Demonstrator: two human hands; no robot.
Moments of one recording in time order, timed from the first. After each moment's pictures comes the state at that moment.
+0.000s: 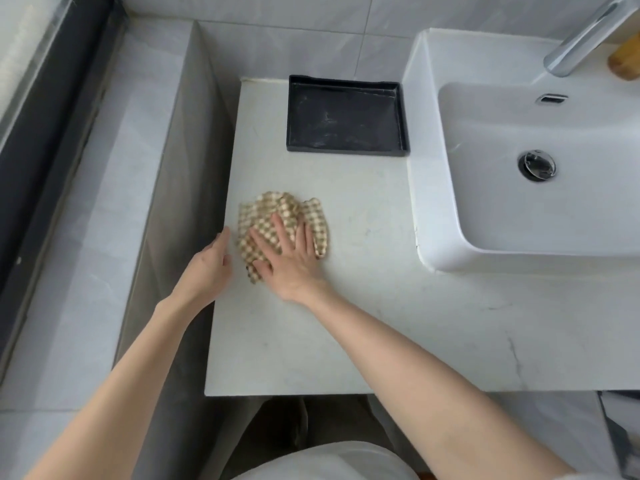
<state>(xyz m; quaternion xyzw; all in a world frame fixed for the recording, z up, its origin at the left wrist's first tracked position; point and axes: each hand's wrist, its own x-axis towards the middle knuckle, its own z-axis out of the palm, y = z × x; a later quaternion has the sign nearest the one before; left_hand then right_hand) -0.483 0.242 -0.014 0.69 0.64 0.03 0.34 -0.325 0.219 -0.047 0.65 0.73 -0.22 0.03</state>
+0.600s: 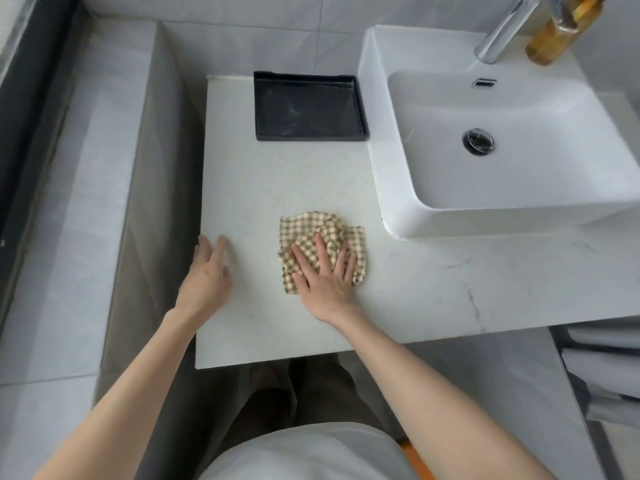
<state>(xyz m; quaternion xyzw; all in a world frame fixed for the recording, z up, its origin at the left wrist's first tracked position) -0.478 0.189 -0.034 0.74 0.61 0.01 0.28 -0.273 0.111 -0.051 0.76 0.61 -0.22 0.03</state>
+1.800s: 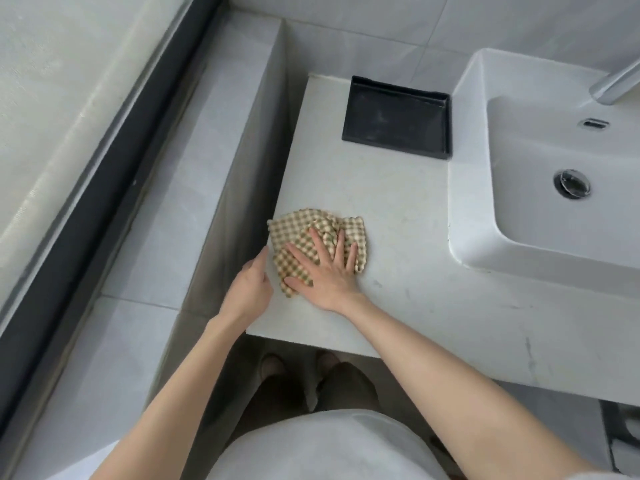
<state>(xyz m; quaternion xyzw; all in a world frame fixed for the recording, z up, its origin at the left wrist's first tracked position) -0.506 0.129 -0.010 0.62 0.66 0.10 0.41 -0.340 0.147 -0.050 0.61 0.75 -0.22 0.08</state>
